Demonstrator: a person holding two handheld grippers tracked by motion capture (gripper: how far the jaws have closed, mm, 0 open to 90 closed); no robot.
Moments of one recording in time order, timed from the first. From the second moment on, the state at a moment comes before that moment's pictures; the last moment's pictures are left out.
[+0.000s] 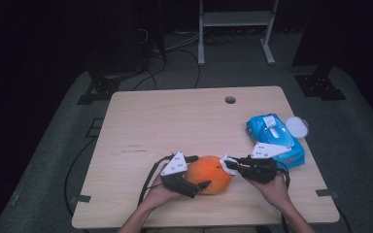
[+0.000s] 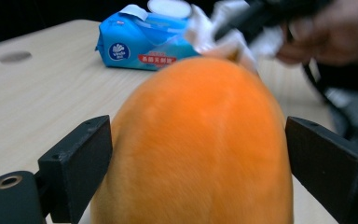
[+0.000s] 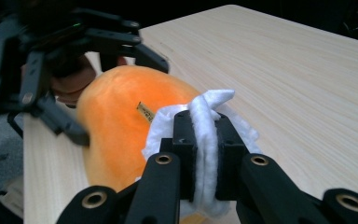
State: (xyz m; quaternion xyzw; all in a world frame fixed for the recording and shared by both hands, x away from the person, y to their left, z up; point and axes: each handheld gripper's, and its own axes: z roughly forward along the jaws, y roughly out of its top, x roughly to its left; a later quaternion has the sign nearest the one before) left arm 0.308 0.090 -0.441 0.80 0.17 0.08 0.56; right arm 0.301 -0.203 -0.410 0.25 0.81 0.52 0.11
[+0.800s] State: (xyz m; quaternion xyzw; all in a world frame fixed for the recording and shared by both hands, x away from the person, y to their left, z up) left arm 0.304 0.100 -0.445 0.82 0.14 0.10 0.54; right arm 0.295 -0.204 -0.411 0.24 0.81 0.52 0.10
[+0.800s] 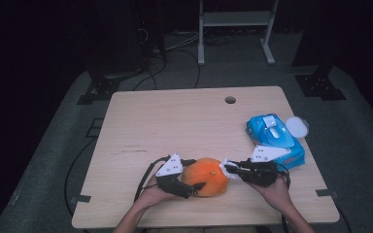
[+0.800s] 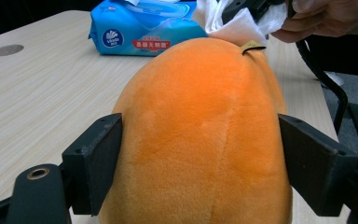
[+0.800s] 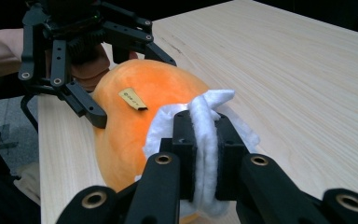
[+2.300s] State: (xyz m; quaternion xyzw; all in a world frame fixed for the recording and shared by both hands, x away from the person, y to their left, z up) left arm 0.287 0.075 -0.431 0.83 0.11 0.13 0.53; right arm 0.281 -0.172 -0.393 0.19 0.81 0.53 0.14
